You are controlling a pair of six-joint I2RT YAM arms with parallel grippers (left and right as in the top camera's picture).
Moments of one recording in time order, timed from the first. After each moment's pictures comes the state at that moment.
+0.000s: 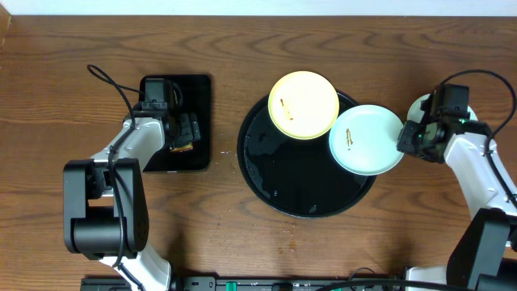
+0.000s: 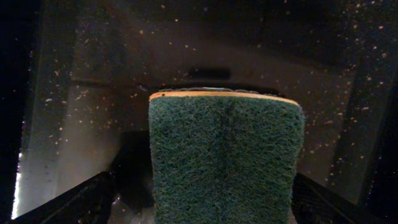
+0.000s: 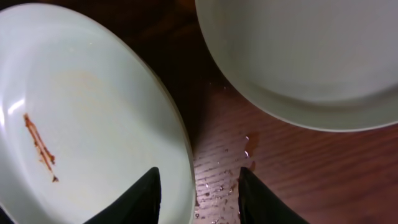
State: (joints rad) left arm 0.01 1.84 1.04 -0.41 -0.04 -0.21; right arm -0.16 1.60 1.02 -0.67 -0.03 0.23
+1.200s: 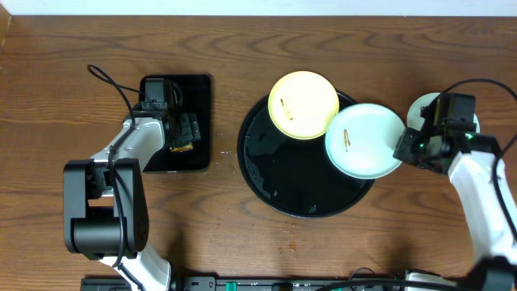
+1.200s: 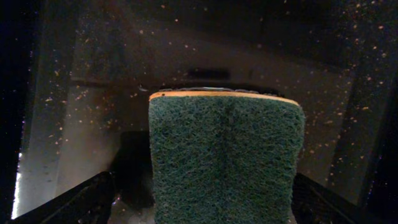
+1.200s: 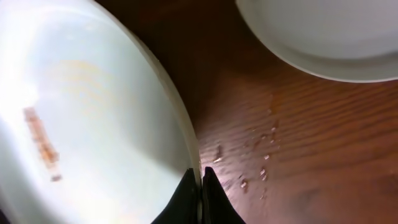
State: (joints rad) left arm 0.01 1.84 1.04 -0.41 -0.04 -0.21; right arm -0.13 1.41 0.98 -0.79 -0.13 0.26
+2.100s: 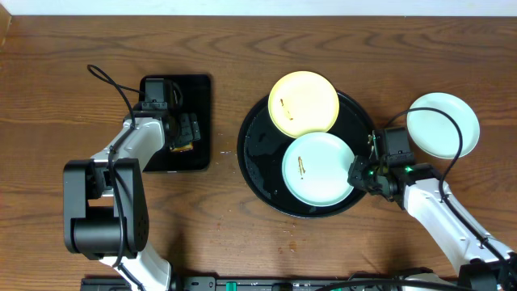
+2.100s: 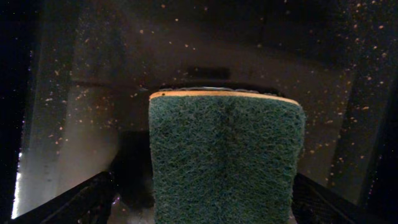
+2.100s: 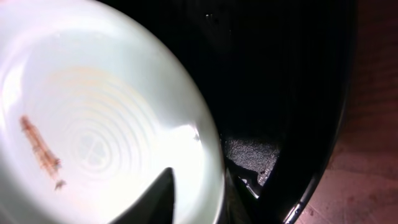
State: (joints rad) left arm 0.01 1.84 1.04 -0.41 -0.04 -0.21; right arm 0.19 1.38 0.66 -0.49 -0.16 0.55
